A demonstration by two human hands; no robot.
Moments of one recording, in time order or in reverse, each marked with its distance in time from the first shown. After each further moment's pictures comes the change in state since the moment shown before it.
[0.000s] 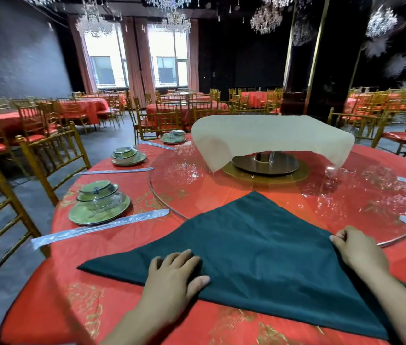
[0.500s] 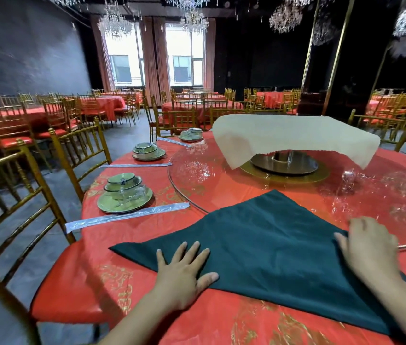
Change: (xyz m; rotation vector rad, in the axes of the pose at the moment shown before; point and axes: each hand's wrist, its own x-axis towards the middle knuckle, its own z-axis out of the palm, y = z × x) left_hand -0.010 -0.016 -0.001 0.003 -0.322 -0.165; right_hand -0.039 -0.025 0.003 -0.338 0.271 -0.310
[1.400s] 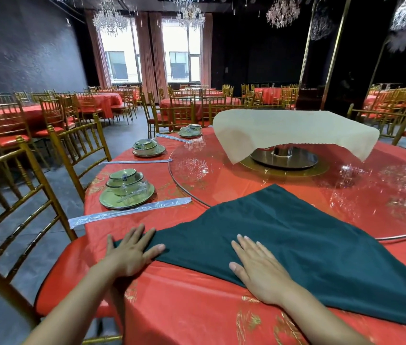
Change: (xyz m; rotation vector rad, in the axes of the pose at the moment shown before) left_hand 0.003 -0.106 -0.029 0.009 -0.146 -0.274; right_hand -0.076 -0.135 0.022 0.259 -0.616 -0.603
